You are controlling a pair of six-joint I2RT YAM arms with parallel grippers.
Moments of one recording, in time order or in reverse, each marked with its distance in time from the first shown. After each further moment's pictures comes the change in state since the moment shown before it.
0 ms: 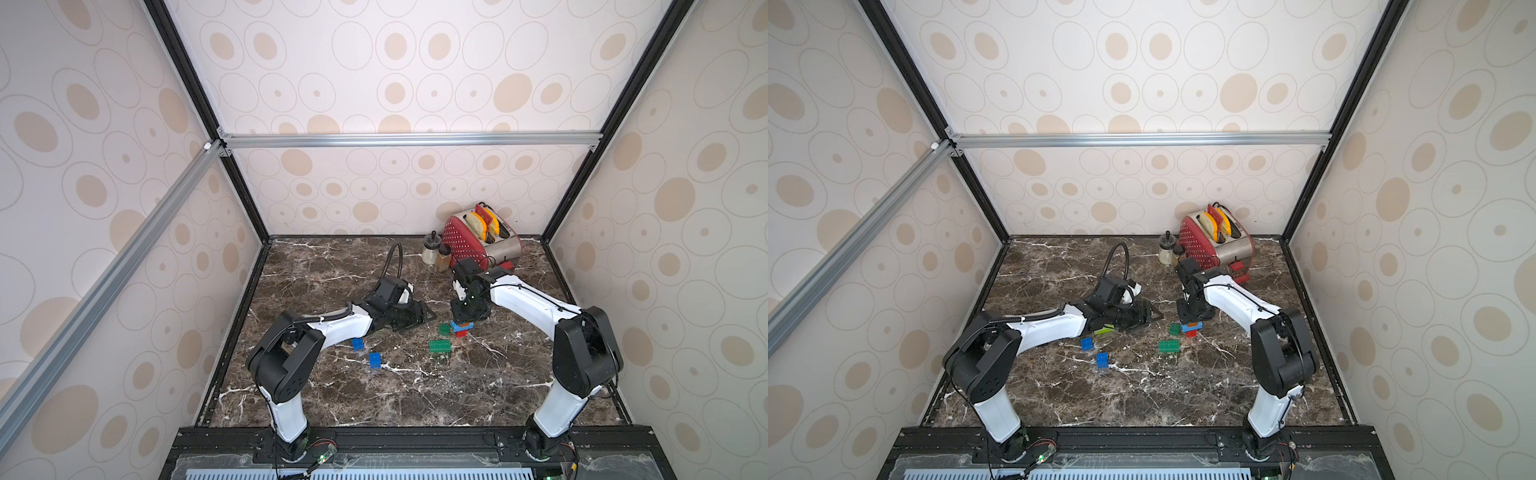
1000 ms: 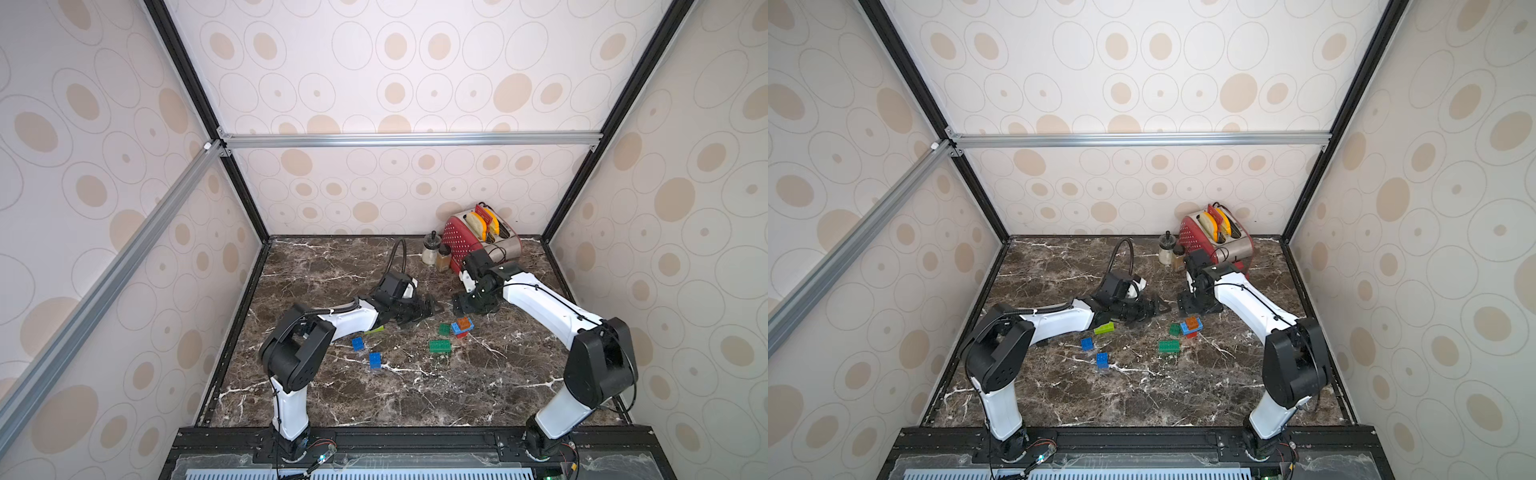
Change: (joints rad) left arm 0.010 0.143 0.134 0.063 0.029 -0.008; right arm -0.068 -0.107 0.039 -0.037 -0.025 -0.034
